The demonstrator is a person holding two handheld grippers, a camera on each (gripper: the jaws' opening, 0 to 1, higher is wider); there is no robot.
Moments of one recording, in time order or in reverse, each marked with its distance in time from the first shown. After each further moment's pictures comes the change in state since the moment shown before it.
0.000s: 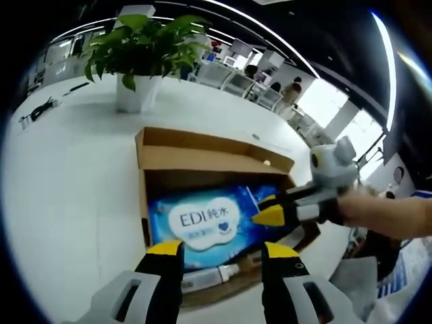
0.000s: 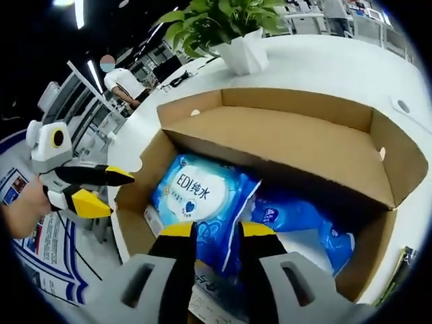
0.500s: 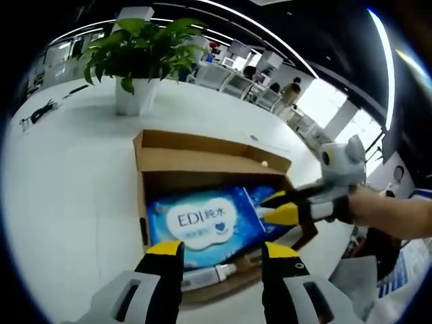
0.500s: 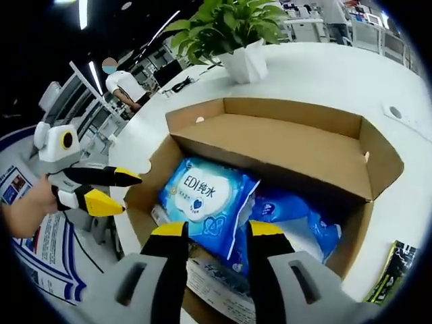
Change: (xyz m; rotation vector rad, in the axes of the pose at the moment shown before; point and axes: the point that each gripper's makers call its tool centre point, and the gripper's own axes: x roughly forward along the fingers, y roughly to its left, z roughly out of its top) left arm -0.002 -0.003 0.004 0.010 -0.011 -0.002; right arm -0.024 0.008 0.004 -0.008 -0.030 -0.012
